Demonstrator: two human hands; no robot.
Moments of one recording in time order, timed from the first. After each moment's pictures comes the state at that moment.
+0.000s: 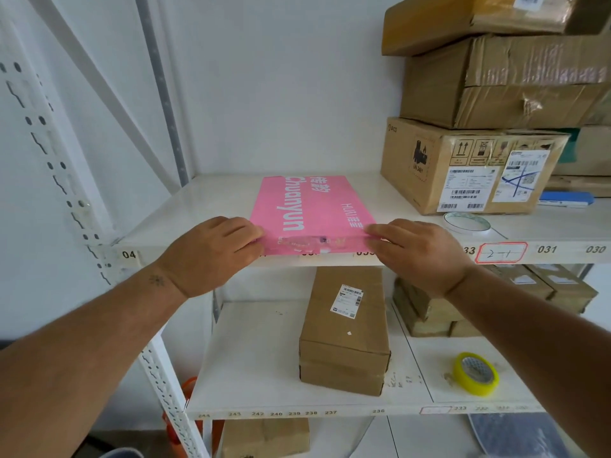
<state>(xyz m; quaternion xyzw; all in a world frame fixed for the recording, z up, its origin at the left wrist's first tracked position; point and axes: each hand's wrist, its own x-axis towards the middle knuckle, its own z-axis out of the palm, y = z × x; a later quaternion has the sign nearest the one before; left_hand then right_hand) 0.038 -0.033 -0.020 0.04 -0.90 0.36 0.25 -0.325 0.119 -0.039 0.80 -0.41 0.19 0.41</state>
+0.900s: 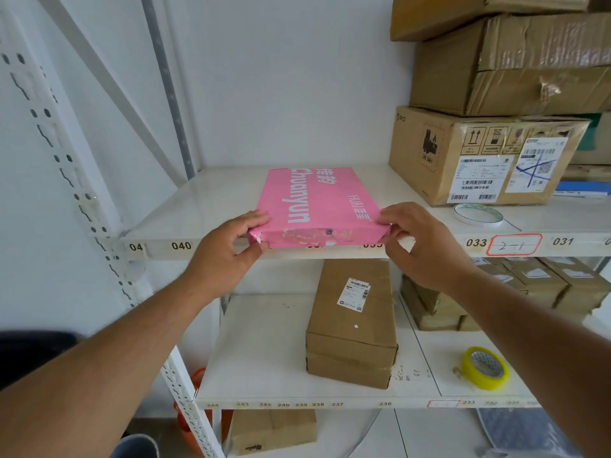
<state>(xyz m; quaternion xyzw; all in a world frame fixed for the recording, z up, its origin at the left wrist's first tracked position) 0.020 -0.016 -0.049 0.34 -0.82 -0.24 0.40 -0.299 0.127 -0.043 0.70 -0.59 0.39 0.09</state>
